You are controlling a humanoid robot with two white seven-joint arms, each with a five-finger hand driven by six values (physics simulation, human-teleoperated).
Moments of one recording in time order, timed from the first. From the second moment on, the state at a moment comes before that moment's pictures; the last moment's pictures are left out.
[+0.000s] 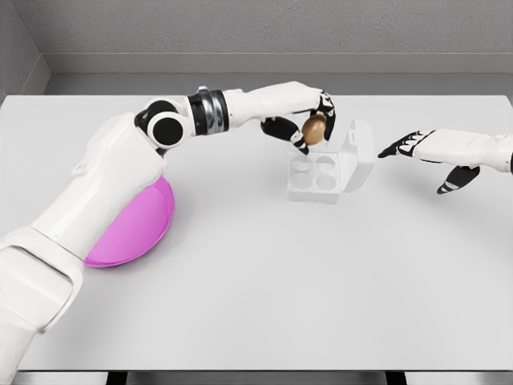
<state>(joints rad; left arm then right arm) -0.96 0.12 -0.76 -0.95 -0.24 -0.57 -0.48 -0.70 -0.88 0.65 -1.26 0.31 -0.61 0.61</state>
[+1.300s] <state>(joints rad) -0.98 0.00 -0.76 -0.73 -0.30 -0.58 -0.33 -0.70 -0.88 0.67 -1.26 0.31 -0.61 0.61</state>
